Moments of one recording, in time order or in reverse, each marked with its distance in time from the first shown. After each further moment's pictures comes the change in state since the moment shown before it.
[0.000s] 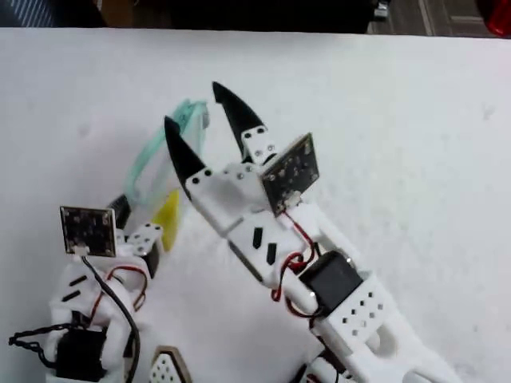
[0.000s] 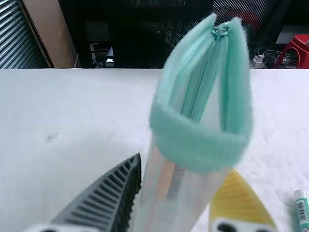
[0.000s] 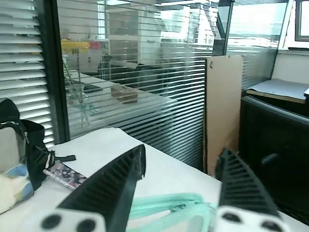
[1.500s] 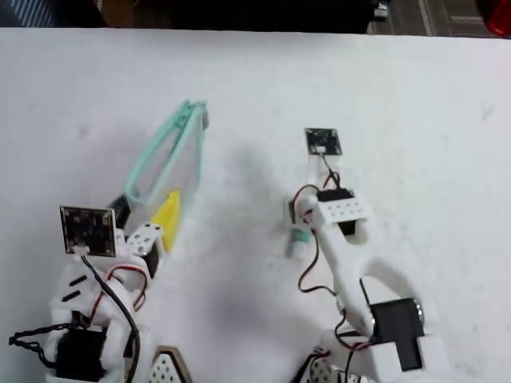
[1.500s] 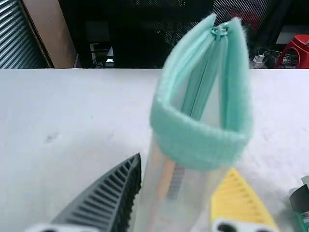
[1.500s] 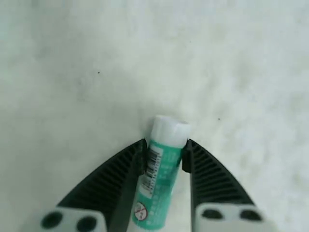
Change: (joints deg) left arm 0.0 0.0 0.0 0.0 0.0; right arm 31.5 44.3 8.1 23.7 -8.2
